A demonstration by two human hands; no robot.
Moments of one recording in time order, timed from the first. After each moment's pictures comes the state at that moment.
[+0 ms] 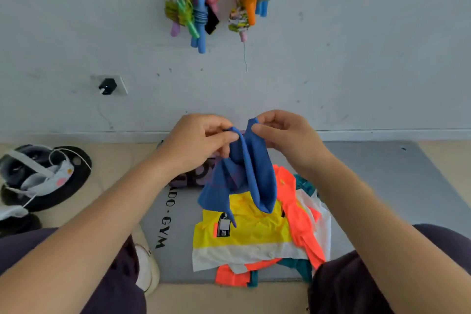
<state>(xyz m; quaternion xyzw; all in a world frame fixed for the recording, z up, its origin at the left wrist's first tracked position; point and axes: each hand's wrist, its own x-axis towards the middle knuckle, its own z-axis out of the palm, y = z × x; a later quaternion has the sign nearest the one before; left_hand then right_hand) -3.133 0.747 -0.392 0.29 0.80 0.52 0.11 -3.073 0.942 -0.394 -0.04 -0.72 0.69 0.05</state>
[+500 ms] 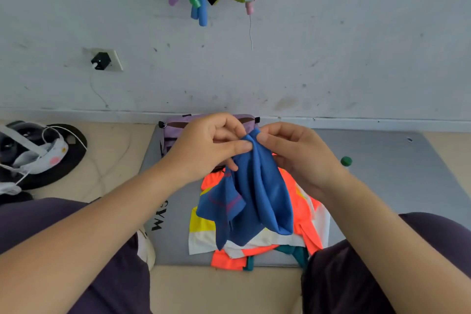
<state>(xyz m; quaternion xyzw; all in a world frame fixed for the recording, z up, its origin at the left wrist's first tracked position) -3.111 0.755 -0.425 0.24 0.76 0.59 0.16 -3.044 0.939 -0.424 -0.05 -0.66 0.75 -0.03</state>
